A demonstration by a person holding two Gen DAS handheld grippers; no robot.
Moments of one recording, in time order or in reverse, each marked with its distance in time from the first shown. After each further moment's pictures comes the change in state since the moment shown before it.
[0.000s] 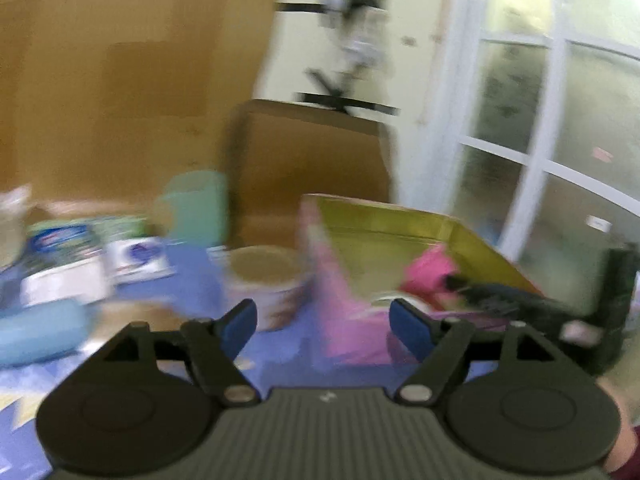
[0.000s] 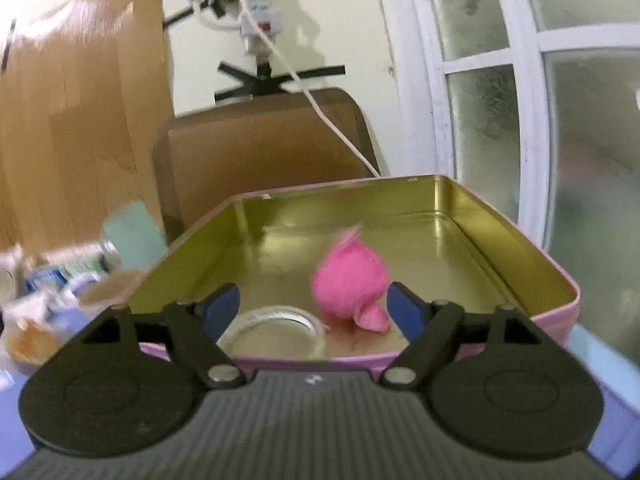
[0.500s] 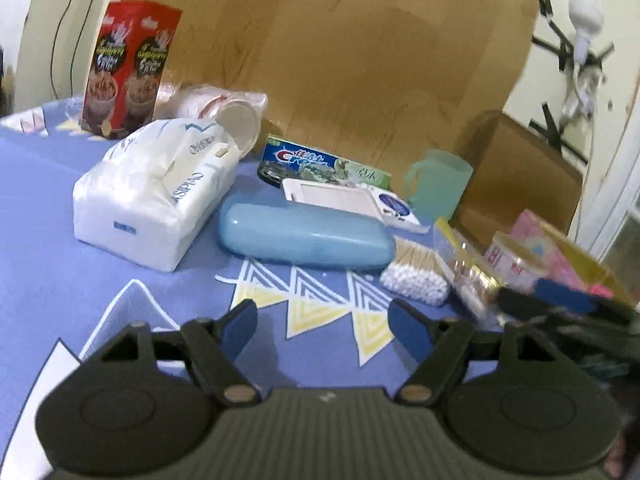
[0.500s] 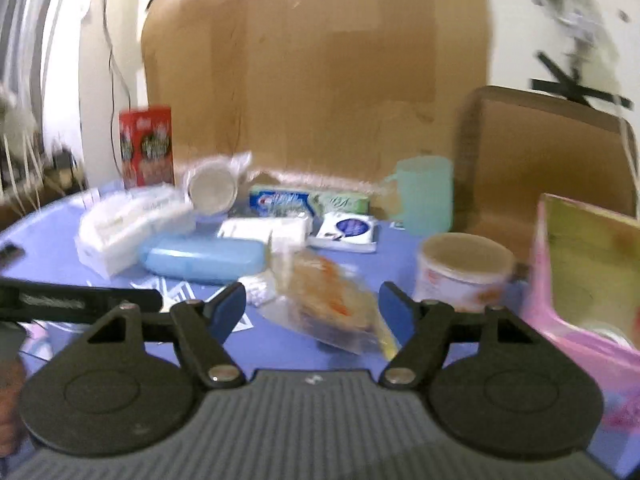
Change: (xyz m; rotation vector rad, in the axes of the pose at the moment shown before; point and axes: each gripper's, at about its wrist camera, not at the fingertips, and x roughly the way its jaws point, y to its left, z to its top) left arm -0.048 0.158 -0.053 -0.350 0.002 0.313; right arm 0.004 0.209 -0.045 -0.387 0.134 0.510
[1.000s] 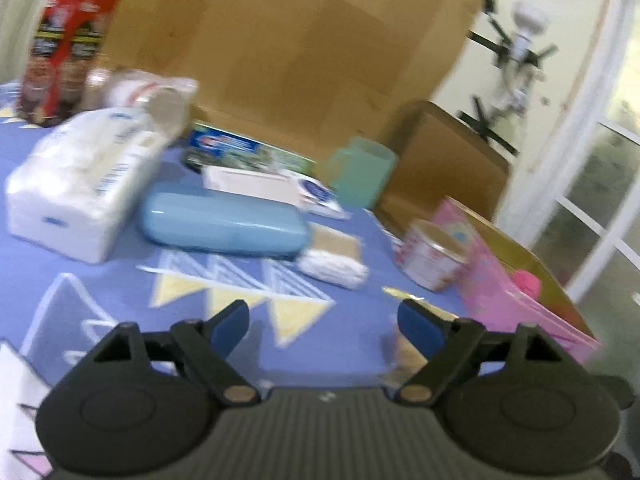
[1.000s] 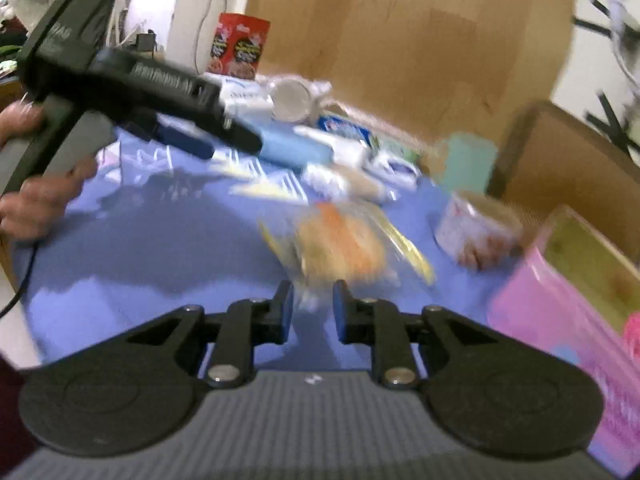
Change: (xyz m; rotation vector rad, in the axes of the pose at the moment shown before) left arm -0.009 -0.017 0.000 0.036 0.077 -0.254; right arm -0.079 0.004 -0.050 -0.284 0.156 0.104
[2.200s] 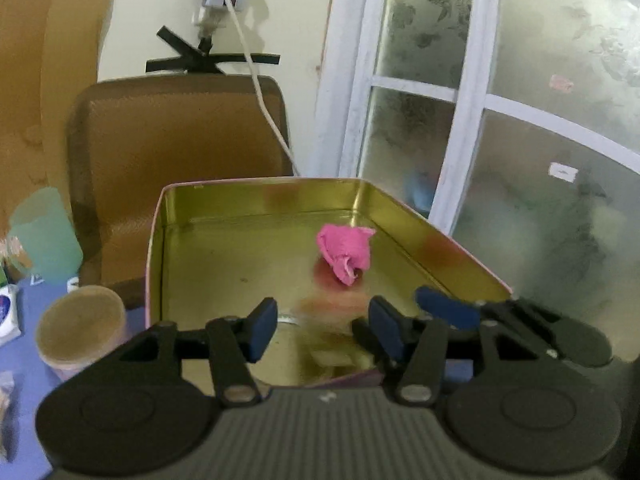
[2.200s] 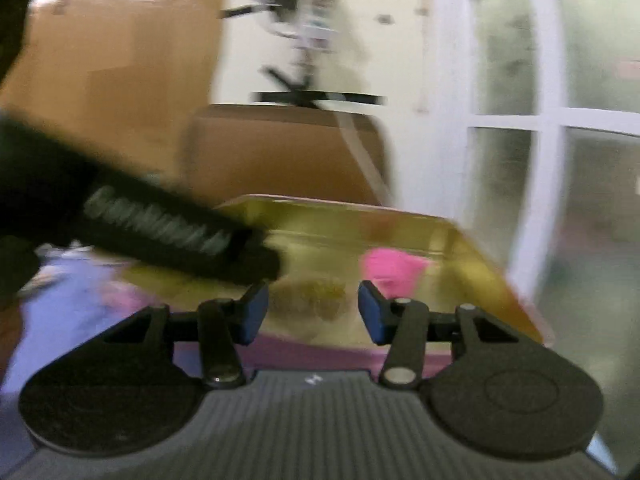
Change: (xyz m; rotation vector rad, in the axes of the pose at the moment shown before) left arm 0.161 -0.288 0.001 0.505 0.128 -0.231; right arm -0.040 -0.150 -0.041 0.449 -0.173 -0.678
